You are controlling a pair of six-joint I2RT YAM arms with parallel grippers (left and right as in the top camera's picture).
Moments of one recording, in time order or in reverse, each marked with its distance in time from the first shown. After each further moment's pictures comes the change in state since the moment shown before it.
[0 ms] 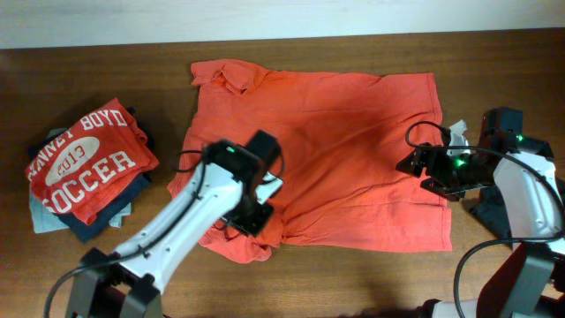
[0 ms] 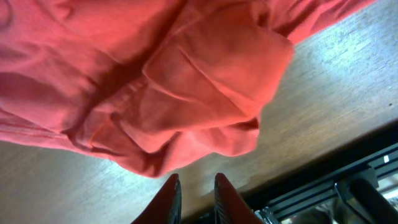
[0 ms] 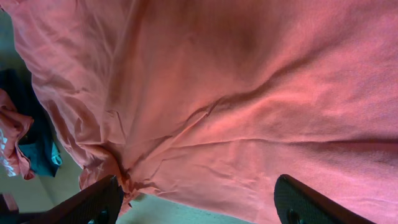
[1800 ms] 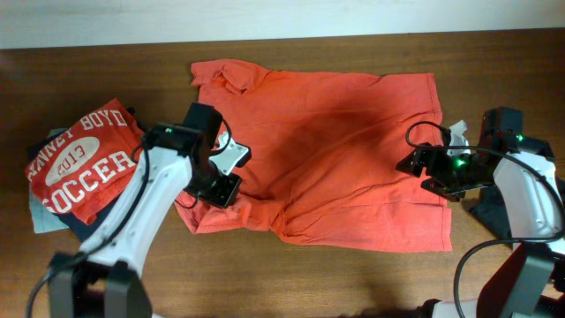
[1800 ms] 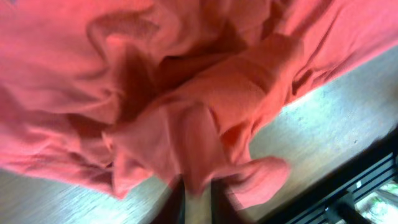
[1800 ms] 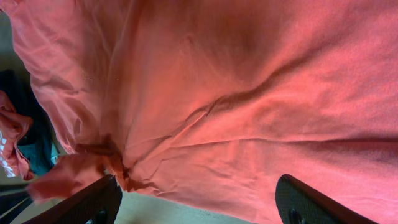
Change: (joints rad) left arm 0.324 -0.009 0.011 0.110 0.191 0.210; right arm 0.000 0.000 0.001 -0.002 0.004 0.002
